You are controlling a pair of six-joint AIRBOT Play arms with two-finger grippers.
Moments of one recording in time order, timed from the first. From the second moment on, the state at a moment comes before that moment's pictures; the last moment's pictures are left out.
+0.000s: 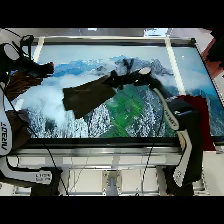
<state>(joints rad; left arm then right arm) 0.09 -1.54 1.71 1.41 -1.26 -1.44 0.23 -2.03 1.87 -0.40 1.11 1.40</state>
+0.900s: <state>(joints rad) 0.09 -1.54 1.71 1.29 -1.33 -1.44 -0.83 -1.19 1.77 -1.21 1.80 1.64</state>
